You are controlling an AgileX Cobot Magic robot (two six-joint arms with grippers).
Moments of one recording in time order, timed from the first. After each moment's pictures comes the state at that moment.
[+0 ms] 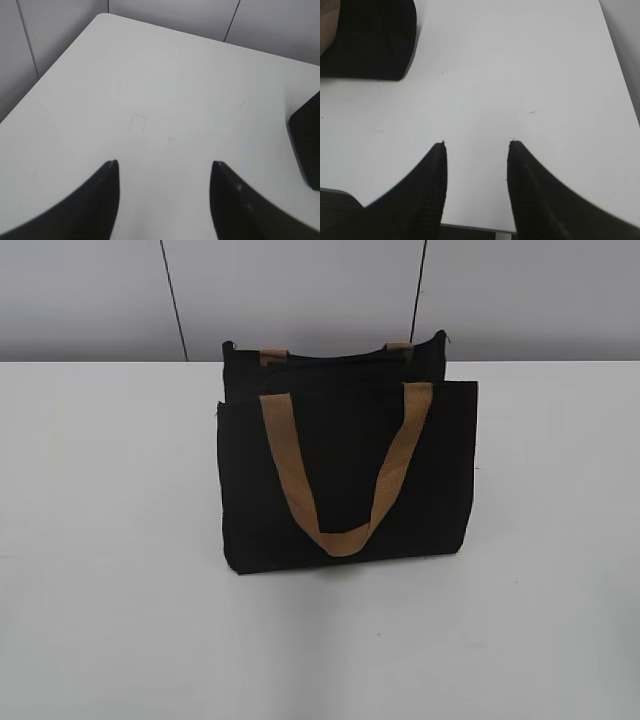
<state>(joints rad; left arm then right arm) -0.01 -0.01 -0.53 0.11 1.06 -0.17 0.01 -0.01 -0.48 0.06 1.10 -0.17</state>
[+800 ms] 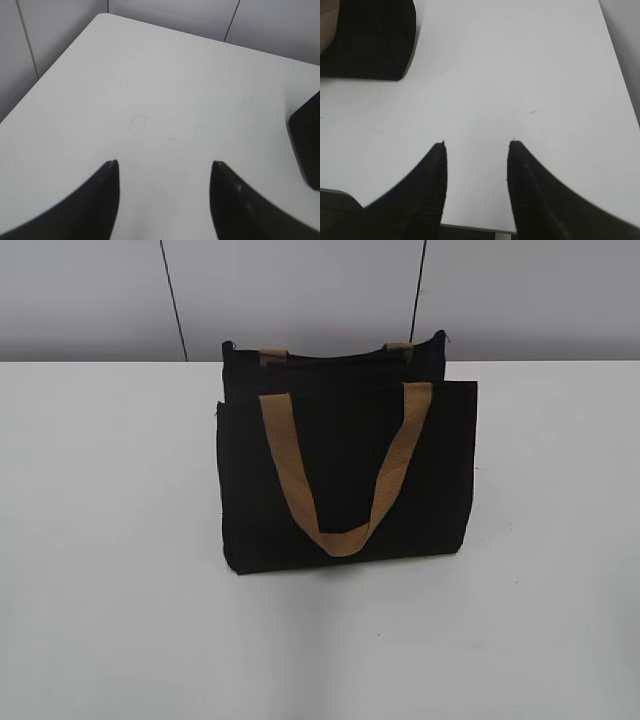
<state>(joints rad) -0.01 -0.01 -0.53 0.11 1.06 -0.17 0.01 -0.01 -0.48 0.06 1.10 -0.17</state>
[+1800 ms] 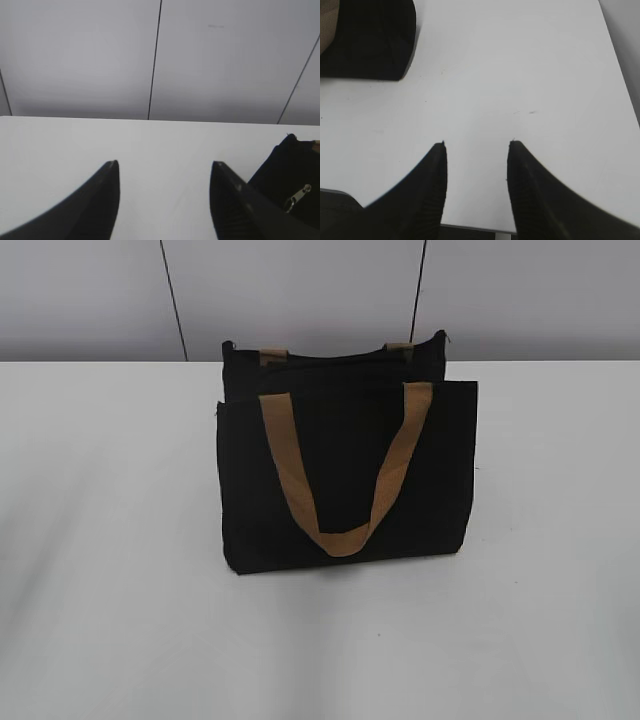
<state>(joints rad) -0.14 0.62 -0.50 0.08 0.17 -0.08 0.01 -0.01 -0.48 0.06 1.10 -0.17</state>
